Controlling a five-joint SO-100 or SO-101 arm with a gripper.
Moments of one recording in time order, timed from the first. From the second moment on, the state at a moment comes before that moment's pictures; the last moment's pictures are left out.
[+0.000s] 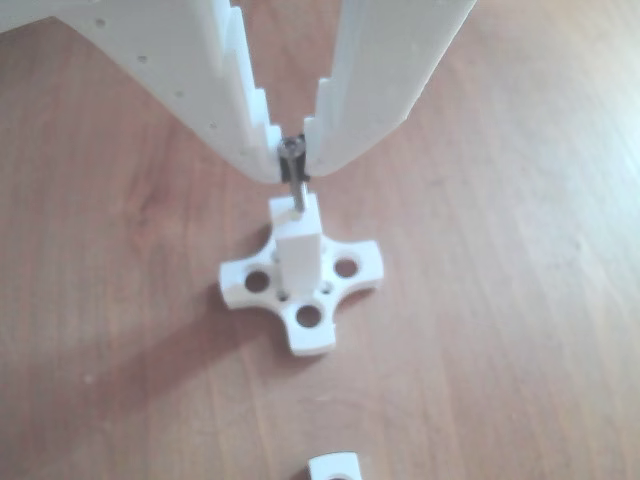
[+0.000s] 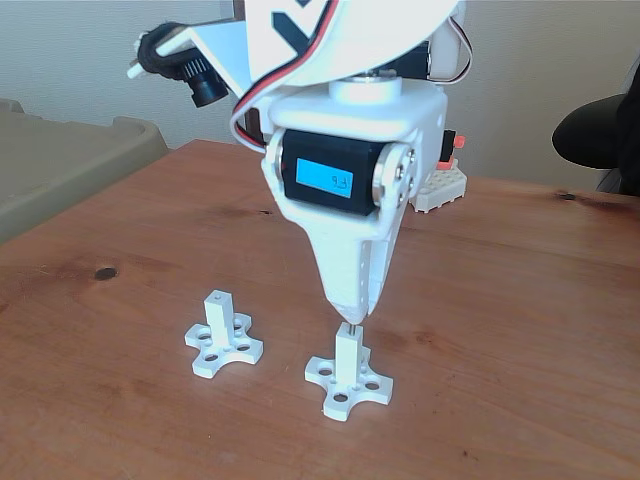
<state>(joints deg) -10.5 82.5 87.2 76.6 10.7</state>
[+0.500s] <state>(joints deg) -10.3 82.6 87.5 76.6 10.2</state>
